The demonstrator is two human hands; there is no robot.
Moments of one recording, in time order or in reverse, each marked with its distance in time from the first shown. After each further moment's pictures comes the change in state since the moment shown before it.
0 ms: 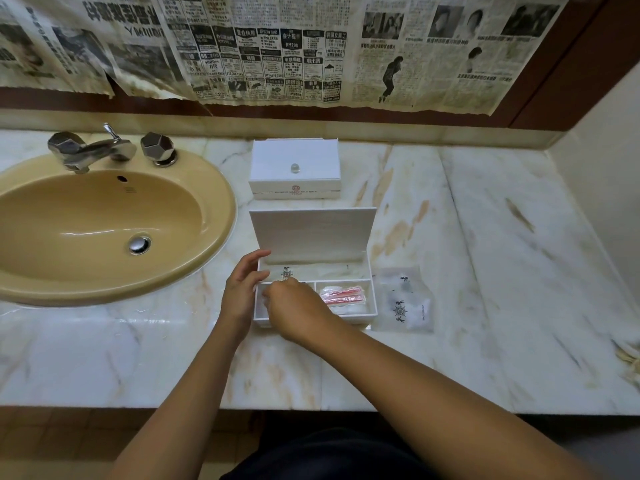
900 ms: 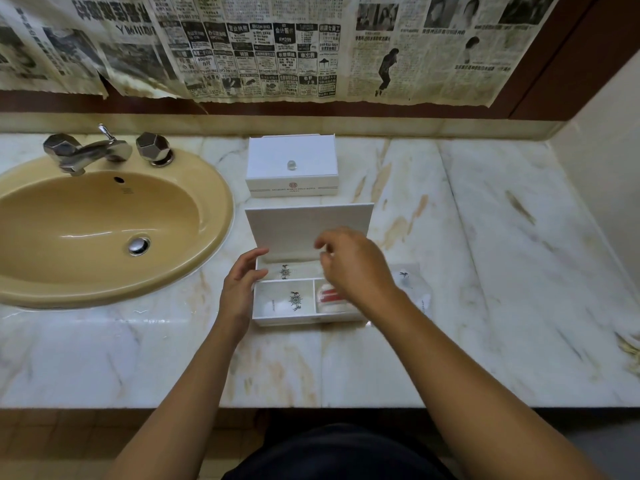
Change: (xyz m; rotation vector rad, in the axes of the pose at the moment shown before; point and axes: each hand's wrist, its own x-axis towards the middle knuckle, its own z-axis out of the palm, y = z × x) left_hand -0.002 0.004 0.001 0.015 0.005 -0.006; right_hand -0.015 0.053 -0.061 0.076 0.398 0.112
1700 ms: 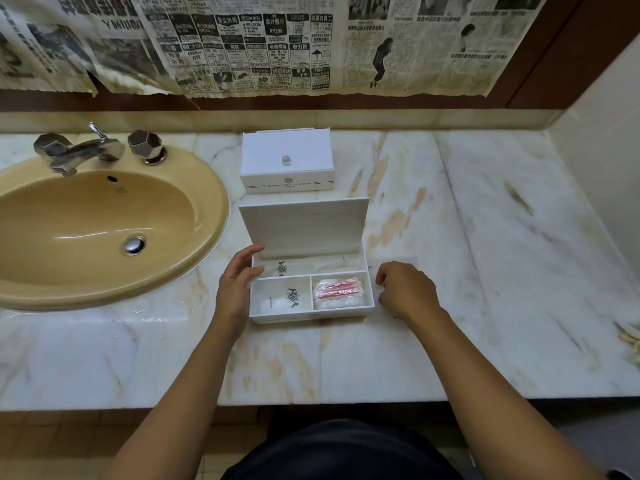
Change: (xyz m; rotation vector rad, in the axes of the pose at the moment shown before) left_hand 0.007 -0.012 -0.005 -0.023 -0.034 -0.018; right_hand -0.028 0.096 0.013 -0.241 -0.254 0.416
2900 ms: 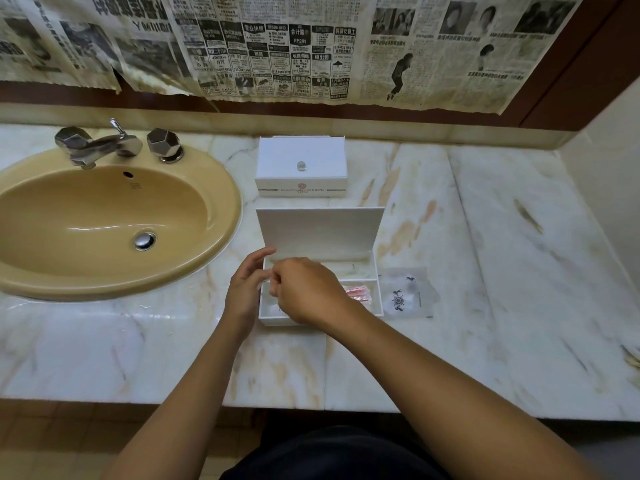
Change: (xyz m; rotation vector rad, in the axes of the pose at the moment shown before) left_hand -0.009 0.015 0.004 -0.026 0.003 -0.036; right_hand -0.048 -0.151 -0.023 0.108 -0.093 -0.523
